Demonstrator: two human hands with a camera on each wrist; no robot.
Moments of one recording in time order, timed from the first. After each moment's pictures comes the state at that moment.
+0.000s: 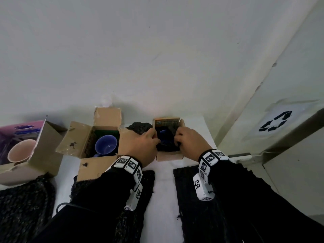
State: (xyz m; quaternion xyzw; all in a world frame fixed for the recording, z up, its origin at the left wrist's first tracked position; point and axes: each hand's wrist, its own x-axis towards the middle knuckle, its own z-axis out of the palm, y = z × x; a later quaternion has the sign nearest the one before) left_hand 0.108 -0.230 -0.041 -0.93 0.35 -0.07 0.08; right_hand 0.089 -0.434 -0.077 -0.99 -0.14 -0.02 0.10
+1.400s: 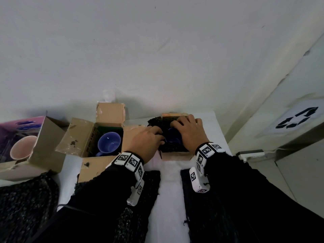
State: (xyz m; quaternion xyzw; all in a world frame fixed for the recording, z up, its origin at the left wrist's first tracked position) left_hand 0.152 -0.230 -0.077 -0.93 0.38 -0.02 -0.04; right_hand 0.137 -0.423 -0.112 -0.99 -0.07 -0.09 0.01
